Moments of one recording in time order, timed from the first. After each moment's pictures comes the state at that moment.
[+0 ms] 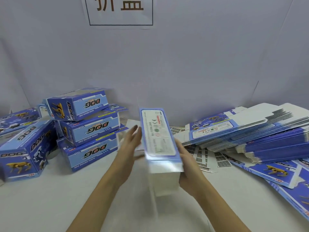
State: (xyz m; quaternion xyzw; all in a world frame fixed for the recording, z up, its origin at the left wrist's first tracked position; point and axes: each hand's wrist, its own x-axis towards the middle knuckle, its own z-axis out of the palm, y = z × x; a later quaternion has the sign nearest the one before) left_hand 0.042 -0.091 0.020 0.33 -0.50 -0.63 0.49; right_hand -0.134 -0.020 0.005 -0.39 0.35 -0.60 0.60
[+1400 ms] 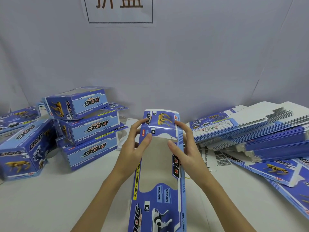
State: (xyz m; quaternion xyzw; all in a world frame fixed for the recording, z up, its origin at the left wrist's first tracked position) left_hand 0.039 -0.082 0.019 0.30 -0.65 -0.48 0.51; right_hand -0.153 -0.025 0.010 -0.59 0.44 -0.59 0.33
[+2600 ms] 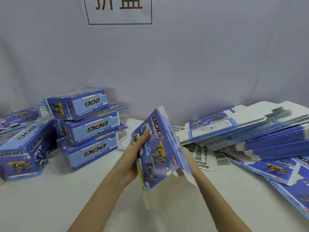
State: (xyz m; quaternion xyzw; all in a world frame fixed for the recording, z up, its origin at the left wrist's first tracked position) left_hand 0.033 -0.081 0.014 0.28 -0.44 -0.74 0.42; right_hand -0.145 -0.040 0.008 -0.29 0.47 -0.61 0.57
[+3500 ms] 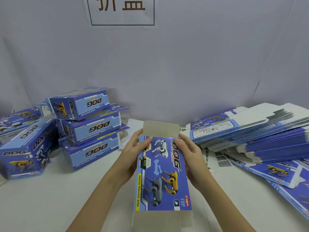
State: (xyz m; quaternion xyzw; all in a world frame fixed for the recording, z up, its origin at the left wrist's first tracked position) left_hand 0.041 -0.092 0.014 0.28 -0.51 -0.68 0.46; right_hand -0.148 -0.025 0.013 -0.39 0.46 -0.64 0.49
